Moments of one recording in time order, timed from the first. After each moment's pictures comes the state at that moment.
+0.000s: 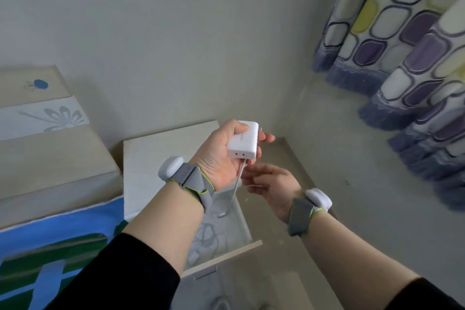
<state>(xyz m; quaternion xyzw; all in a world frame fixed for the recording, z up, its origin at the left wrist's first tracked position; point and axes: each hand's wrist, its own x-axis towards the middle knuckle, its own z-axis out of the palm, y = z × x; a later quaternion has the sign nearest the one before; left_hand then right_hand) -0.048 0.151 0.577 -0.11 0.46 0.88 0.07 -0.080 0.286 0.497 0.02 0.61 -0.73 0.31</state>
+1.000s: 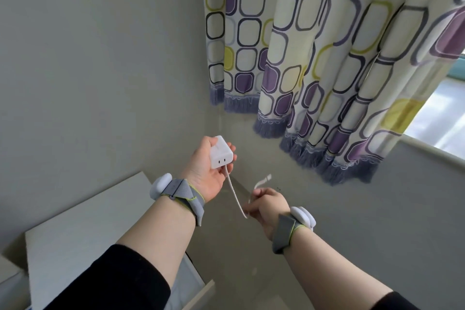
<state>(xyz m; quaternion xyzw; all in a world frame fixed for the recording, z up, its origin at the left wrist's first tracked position) -0.122 0.317 0.610 -0.18 0.45 0.86 0.12 -0.098 0.456 0.518 0.25 0.60 -0.75 0.13</state>
